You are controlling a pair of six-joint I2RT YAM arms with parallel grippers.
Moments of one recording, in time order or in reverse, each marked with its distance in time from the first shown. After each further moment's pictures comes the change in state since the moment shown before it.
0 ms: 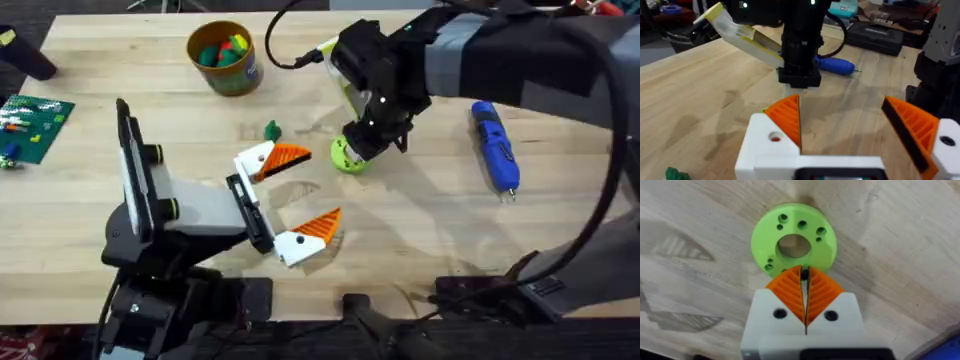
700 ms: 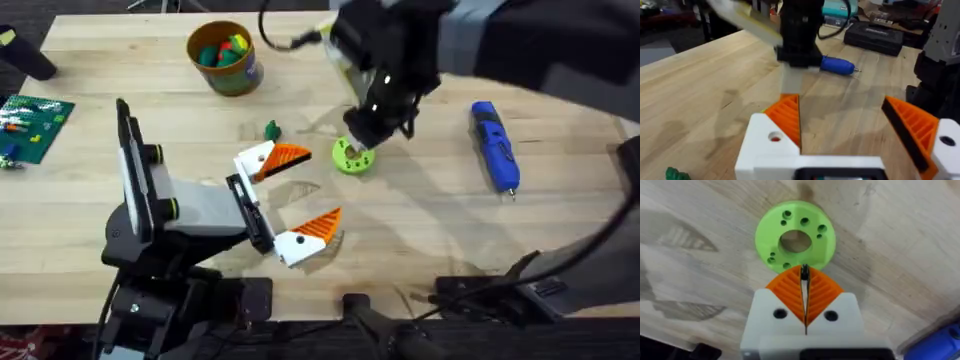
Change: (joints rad) left arm 0.000 0.000 0.000 0.000 0.000 0.000; right arm 0.000 -0.023 0.117 -0.128 0.015 -0.014
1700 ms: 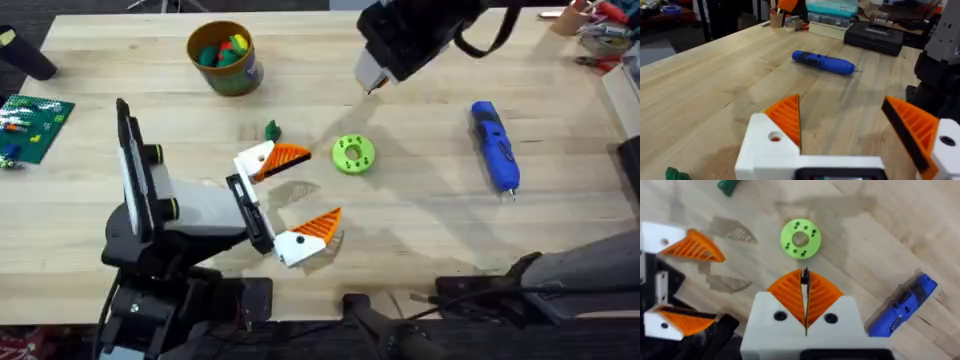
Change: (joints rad) left arm 0.000 0.000 0.000 0.000 0.000 0.000; right arm 0.029 -0.056 0.578 -0.440 -0.022 -0.064
